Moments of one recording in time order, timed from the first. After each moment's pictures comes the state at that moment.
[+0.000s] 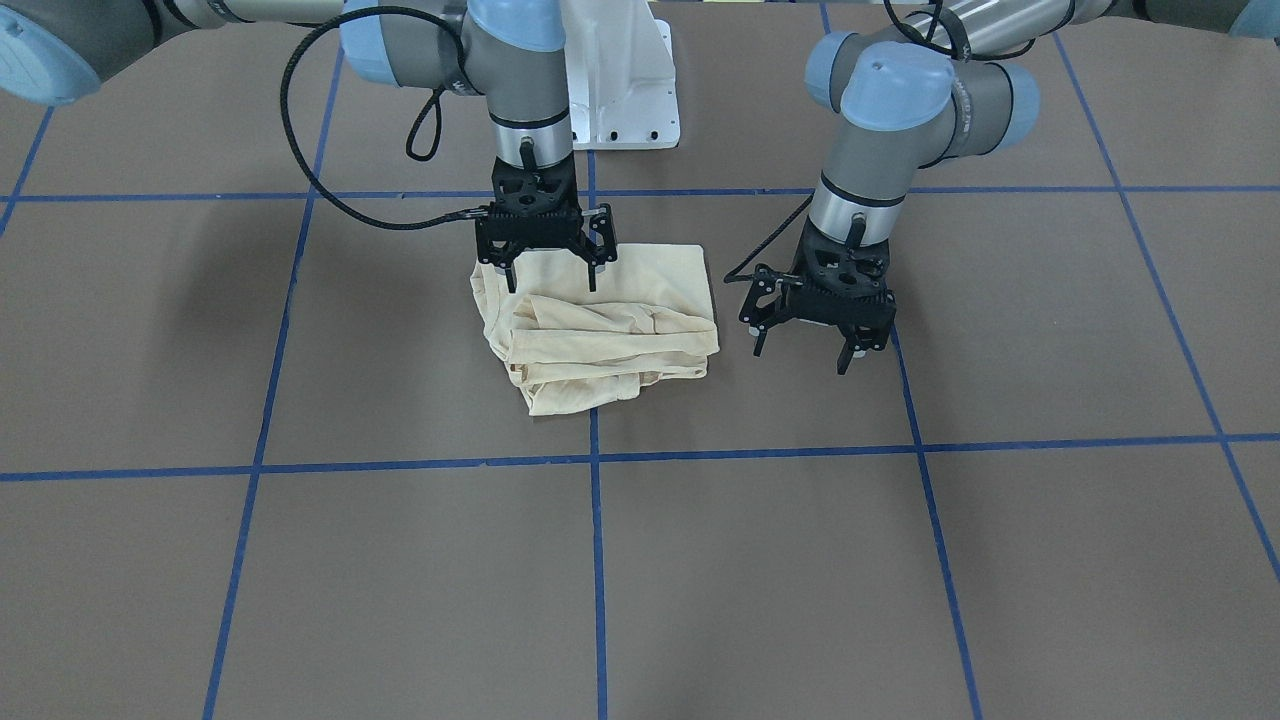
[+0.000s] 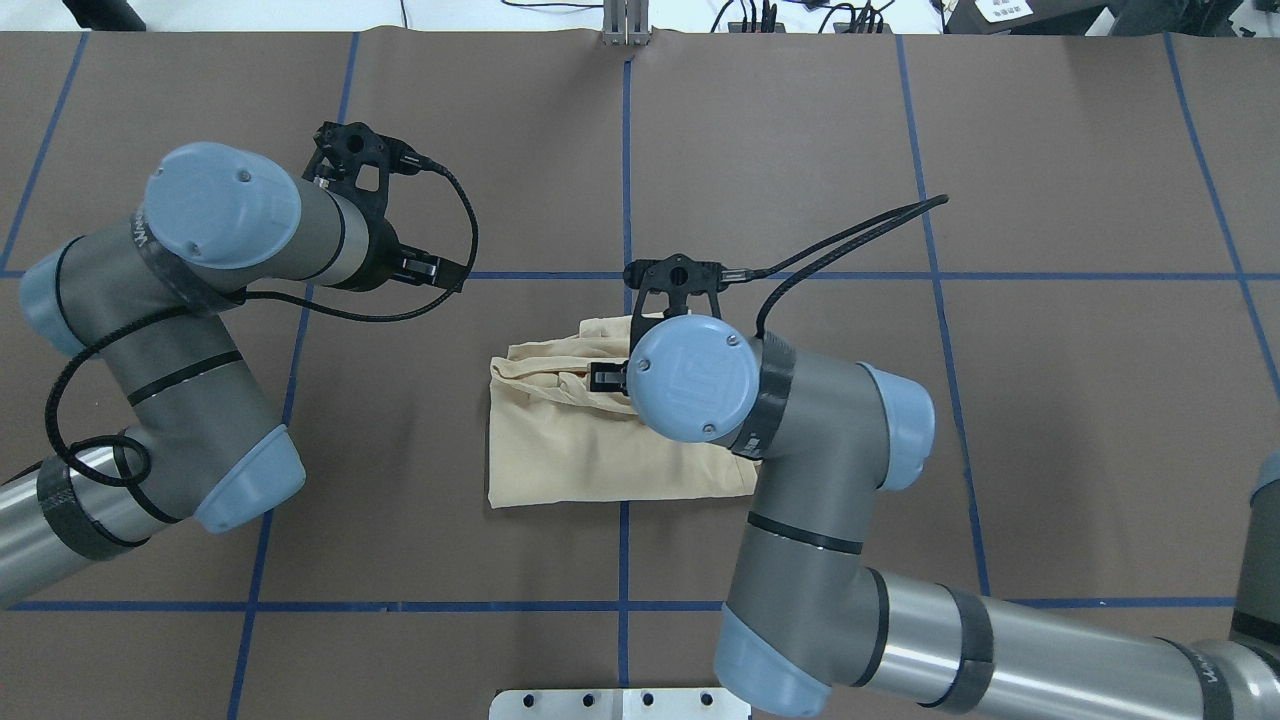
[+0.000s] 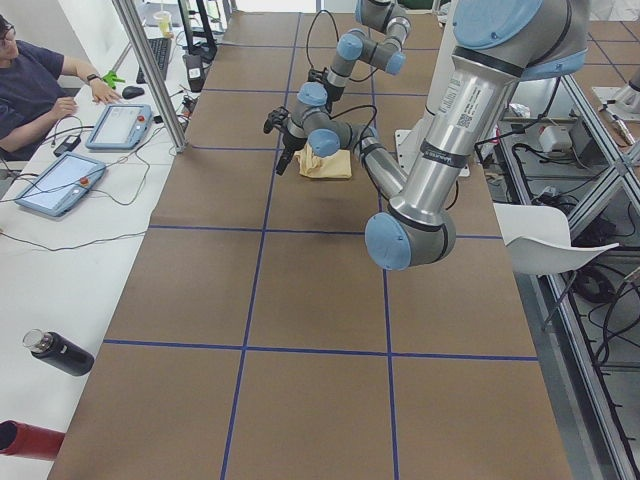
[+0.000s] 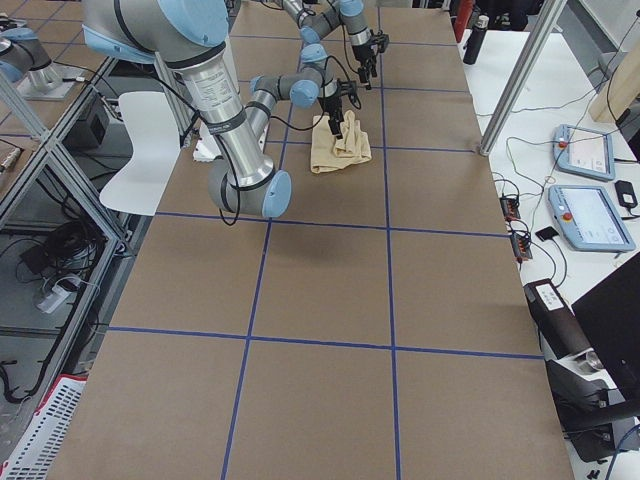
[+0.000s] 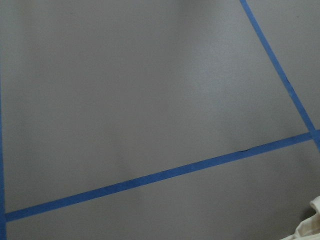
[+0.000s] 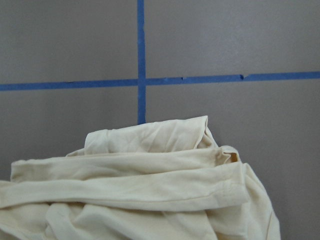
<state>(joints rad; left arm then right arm) -0.69 -2.03 -1.78 -1.84 -1.75 -0.85 0.37 -0.85 1.73 -1.61 1.52 1.33</state>
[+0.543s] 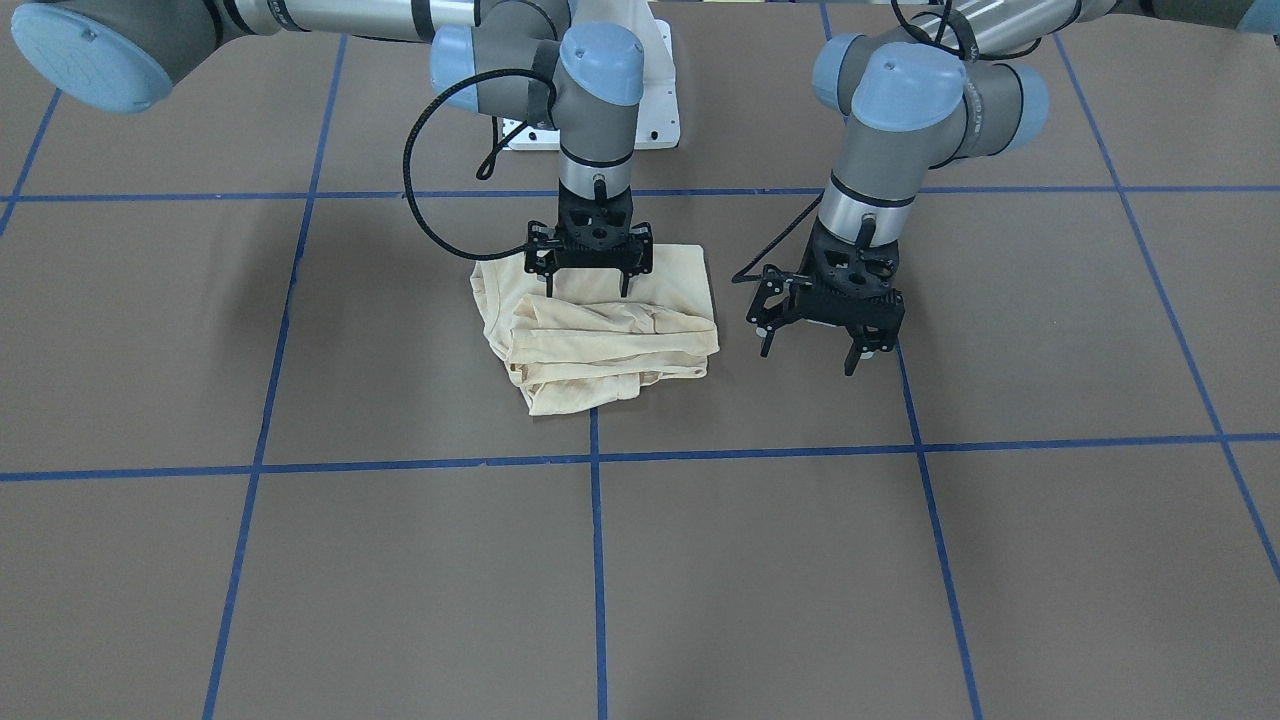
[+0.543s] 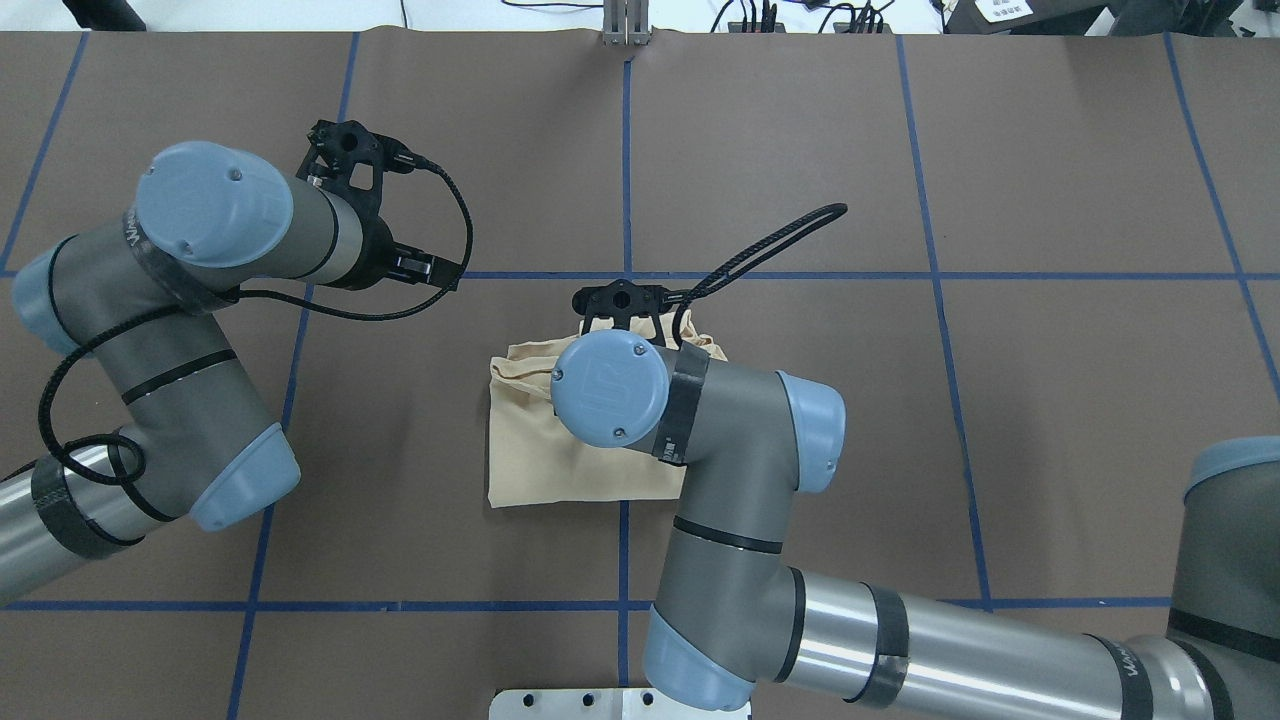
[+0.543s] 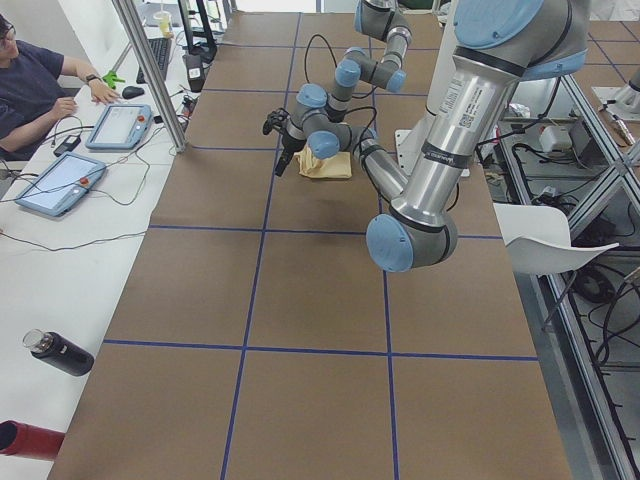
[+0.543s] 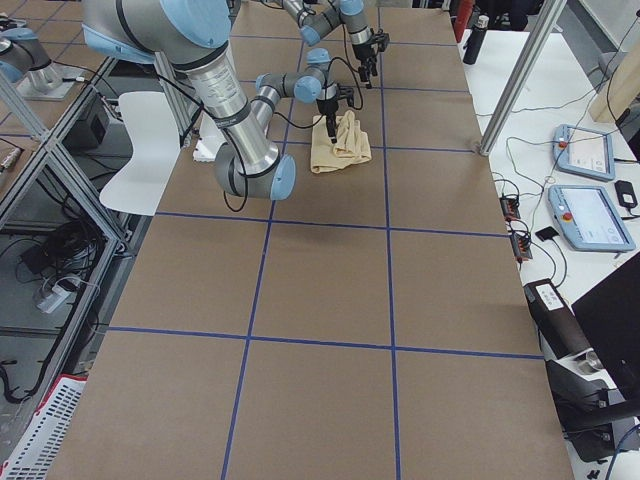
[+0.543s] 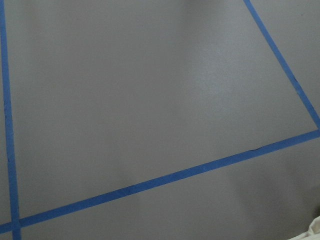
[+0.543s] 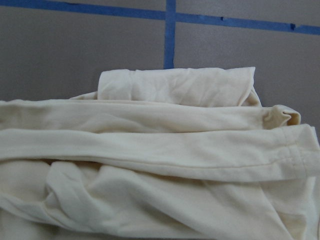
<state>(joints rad) -0.69 -2.02 -1.78 -1.85 -1.75 -0.85 0.35 -0.74 1.54 -1.67 1.57 1.26</state>
